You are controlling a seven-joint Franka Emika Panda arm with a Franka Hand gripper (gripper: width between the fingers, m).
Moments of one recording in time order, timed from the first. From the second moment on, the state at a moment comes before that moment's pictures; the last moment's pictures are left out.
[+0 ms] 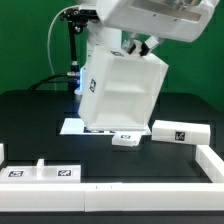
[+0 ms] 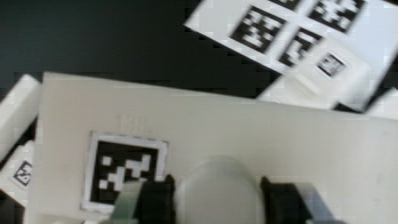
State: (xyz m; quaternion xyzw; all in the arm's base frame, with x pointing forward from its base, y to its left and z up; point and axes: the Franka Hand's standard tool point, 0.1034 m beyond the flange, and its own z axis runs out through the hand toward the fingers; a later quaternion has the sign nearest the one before) arm 0.507 0.029 0.188 0.93 0.23 -0.27 0.13
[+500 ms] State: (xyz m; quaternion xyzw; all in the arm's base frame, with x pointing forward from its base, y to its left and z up) arm 0.524 0.046 0.198 0.95 0.19 -0.21 0.13
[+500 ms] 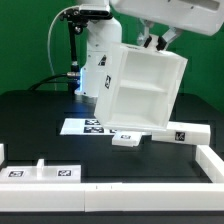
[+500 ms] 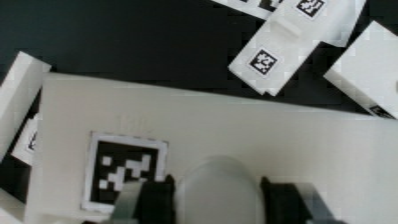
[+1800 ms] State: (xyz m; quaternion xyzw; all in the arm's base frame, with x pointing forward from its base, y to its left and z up) arm 0.565 0.072 0.170 0.97 0.20 0.14 0.07
